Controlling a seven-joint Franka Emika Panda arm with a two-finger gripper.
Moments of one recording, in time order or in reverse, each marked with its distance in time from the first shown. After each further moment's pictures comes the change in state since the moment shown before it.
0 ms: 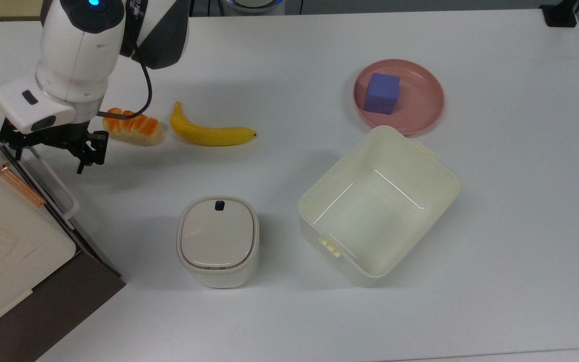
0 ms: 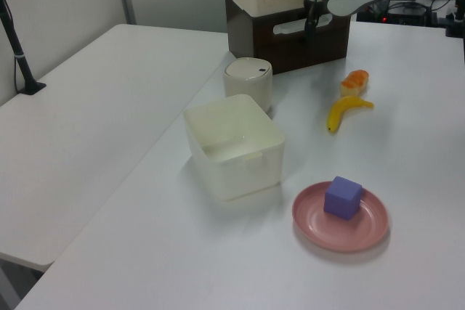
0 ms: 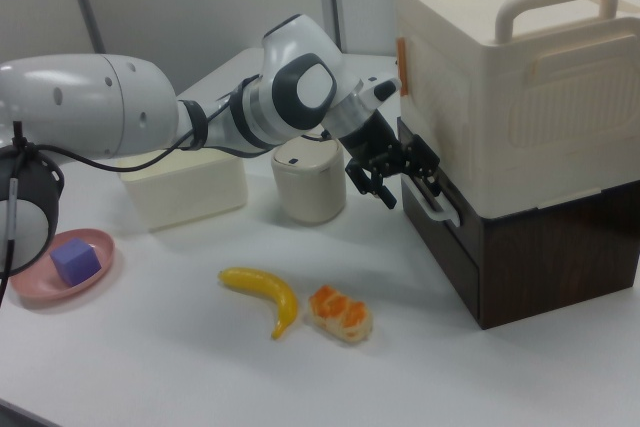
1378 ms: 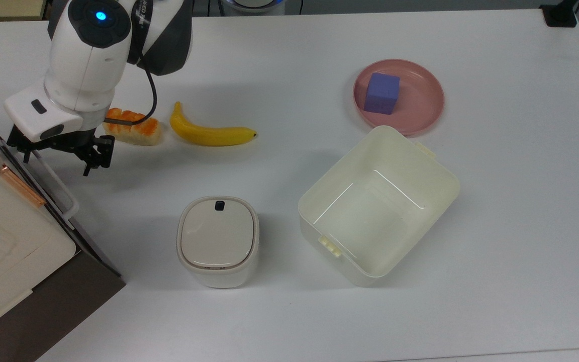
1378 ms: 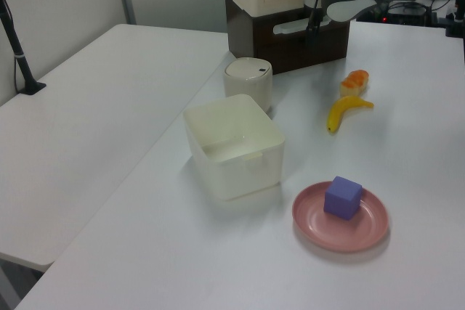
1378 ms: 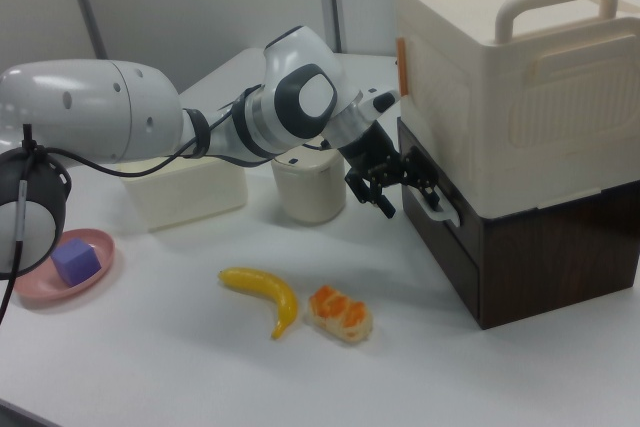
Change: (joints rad) arm -0.001 0.019 0.008 -0.013 -0.017 0.004 0.041
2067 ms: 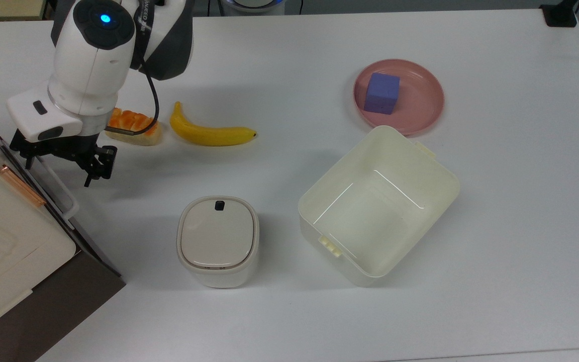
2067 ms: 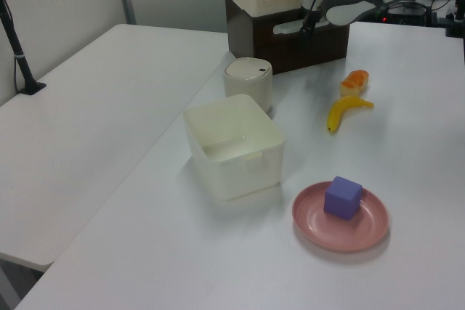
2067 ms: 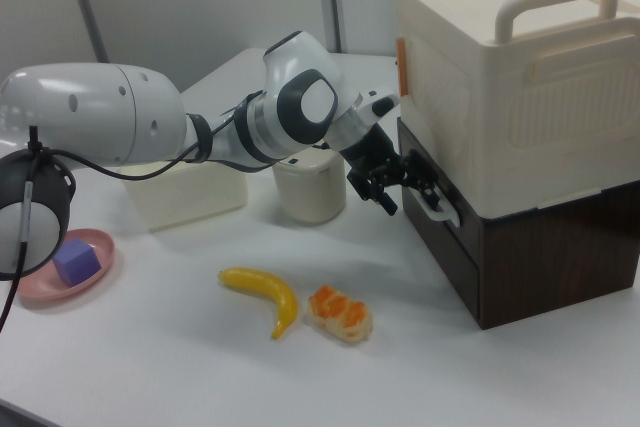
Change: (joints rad) arm 0.000 0.013 0.000 -0.005 -0.006 0.055 0.107
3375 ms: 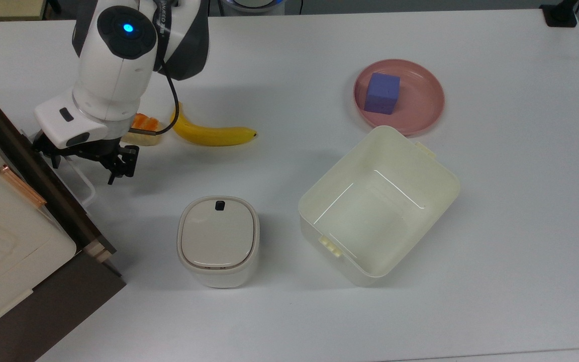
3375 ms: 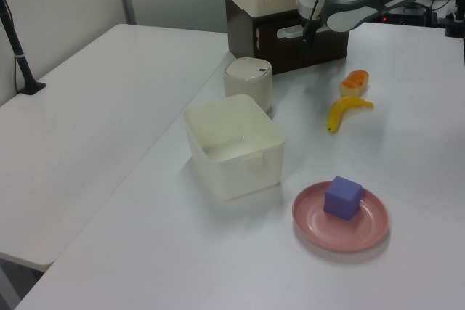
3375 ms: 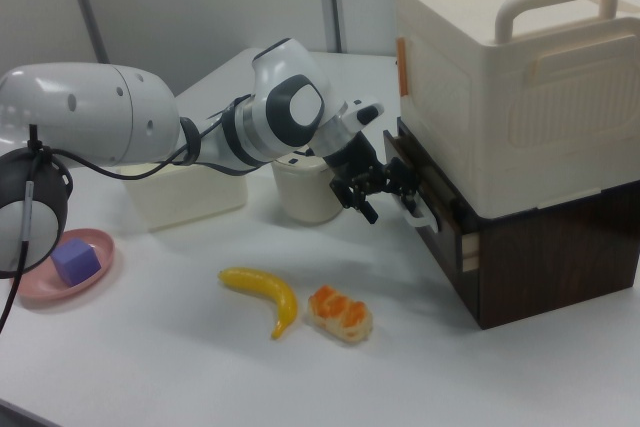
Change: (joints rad) arm -0.015 -0.018 0.068 -0.051 -0.024 -0.040 0.016
